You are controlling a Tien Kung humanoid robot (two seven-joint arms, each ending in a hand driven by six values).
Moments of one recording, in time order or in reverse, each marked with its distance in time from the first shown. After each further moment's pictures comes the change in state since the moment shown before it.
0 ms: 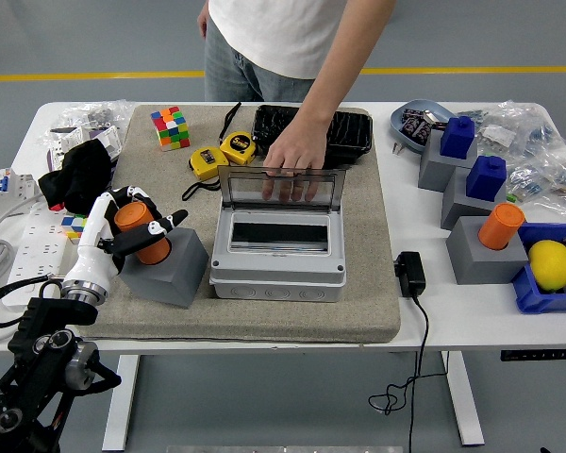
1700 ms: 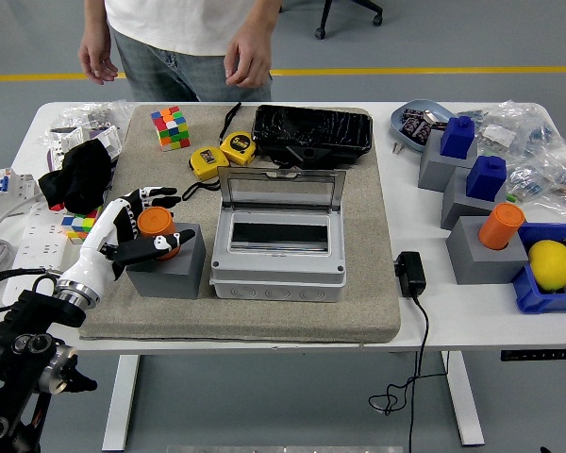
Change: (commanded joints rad) left arm 0.023 -0.002 -0.104 -0.015 0.153 -0.265 0.076; right arm -0.001 0.003 0.030 0.000 -0.021 0.003 0.001
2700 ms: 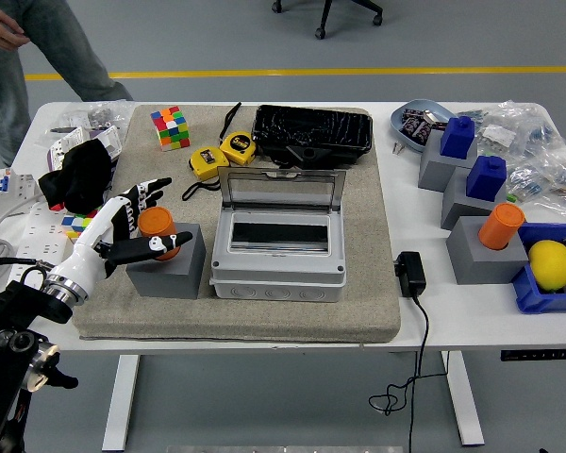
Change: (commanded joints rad) left arm 0.003 0.004 -0.070 -0.045 0.096 -0.128 0.033; right arm -0.003 0.001 -0.001 0.000 0.002 0.004 0.001
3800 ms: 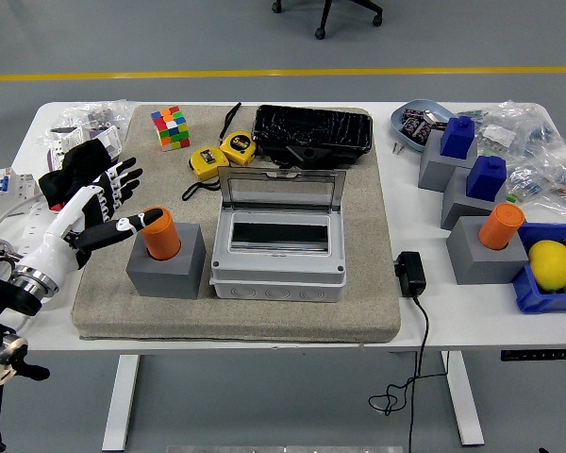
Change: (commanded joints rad) left arm 0.002 0.023 -0.095 -0.053 -0.029 -0.110 0.044; right arm 0.001 0.002 0.017 0.000 -0.015 0.002 -0.001
